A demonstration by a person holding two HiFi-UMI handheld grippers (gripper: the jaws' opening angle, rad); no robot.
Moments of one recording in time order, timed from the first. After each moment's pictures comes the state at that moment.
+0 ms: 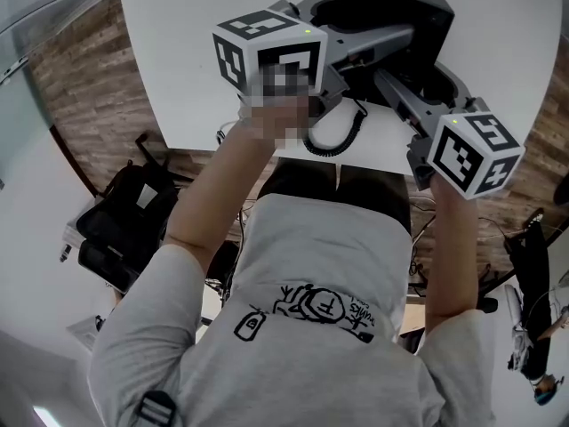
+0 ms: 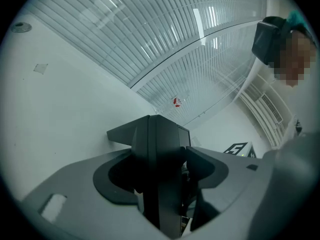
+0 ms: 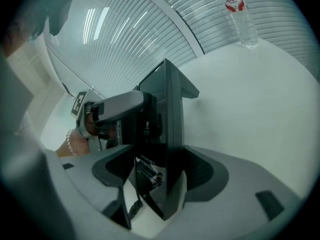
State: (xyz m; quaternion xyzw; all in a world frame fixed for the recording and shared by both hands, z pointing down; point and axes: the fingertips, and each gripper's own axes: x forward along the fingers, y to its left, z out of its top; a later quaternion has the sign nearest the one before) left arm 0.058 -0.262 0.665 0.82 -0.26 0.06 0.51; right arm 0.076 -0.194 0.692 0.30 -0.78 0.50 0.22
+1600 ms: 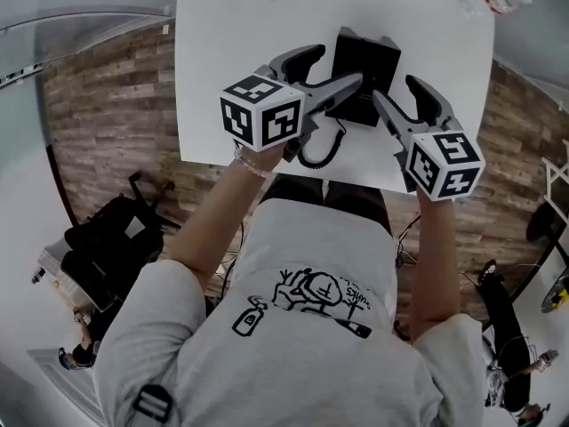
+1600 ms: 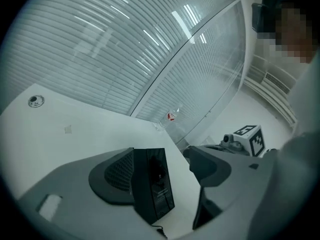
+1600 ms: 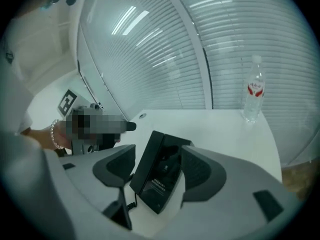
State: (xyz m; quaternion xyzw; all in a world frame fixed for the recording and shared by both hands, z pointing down) left arm 0.015 -0.238 0.555 0.83 -0.36 0.10 0.41; right arm 0.098 -0.221 0.571 0.35 -0.85 0.31 0.24
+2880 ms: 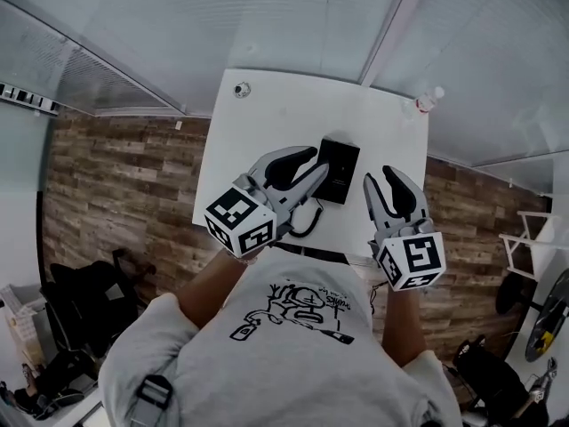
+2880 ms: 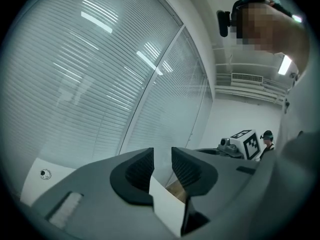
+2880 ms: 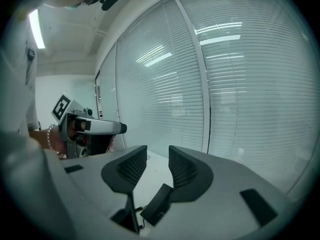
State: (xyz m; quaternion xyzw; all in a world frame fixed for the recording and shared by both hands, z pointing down) left arm 0.000 -0.172 0.298 0.90 -0.38 -0.01 0.20; right arm 0.100 -0.177 0.319 0.41 -0.90 0.10 0.13
